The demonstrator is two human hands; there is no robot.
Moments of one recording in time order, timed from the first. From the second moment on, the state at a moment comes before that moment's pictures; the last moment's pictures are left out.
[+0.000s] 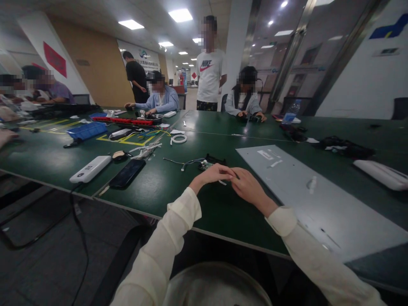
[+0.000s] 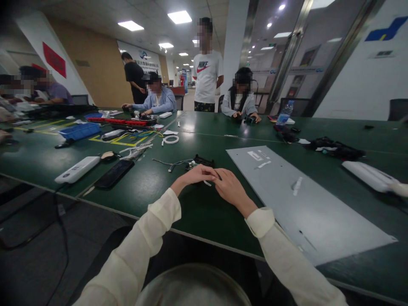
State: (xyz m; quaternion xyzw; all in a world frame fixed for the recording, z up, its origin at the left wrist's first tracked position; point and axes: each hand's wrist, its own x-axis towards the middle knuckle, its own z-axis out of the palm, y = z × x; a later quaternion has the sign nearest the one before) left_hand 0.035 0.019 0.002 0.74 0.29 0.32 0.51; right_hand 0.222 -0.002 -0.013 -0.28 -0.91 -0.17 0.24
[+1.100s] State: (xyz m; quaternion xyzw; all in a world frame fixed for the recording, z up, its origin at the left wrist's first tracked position) left_hand 0.037 0.027 -0.008 0.74 0.29 0.32 0.51; right_hand 0.221 -0.005 -0.010 -0.31 -0.92 -0.12 0.23
